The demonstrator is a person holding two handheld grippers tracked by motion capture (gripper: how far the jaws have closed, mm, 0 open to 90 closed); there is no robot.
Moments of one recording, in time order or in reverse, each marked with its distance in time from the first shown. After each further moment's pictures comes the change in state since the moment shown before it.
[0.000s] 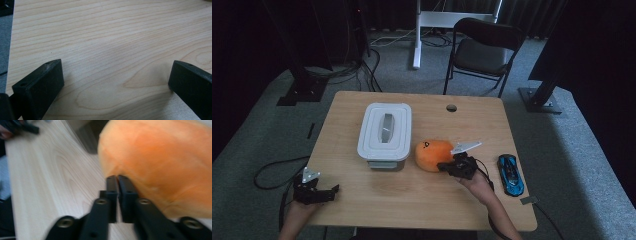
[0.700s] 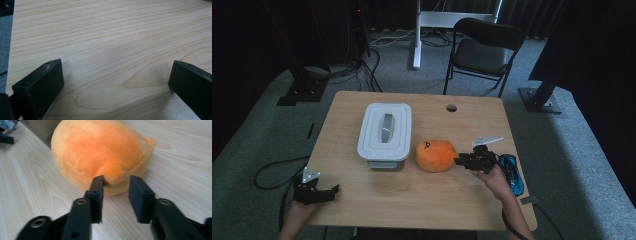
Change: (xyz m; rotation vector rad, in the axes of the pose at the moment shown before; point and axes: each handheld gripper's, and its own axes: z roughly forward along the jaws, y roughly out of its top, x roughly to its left) left arm 0.000 0.000 0.000 0.000 0.001 -0.001; right arm -0.045 -0.013 -0.035 -0.021 -0.103 0.096
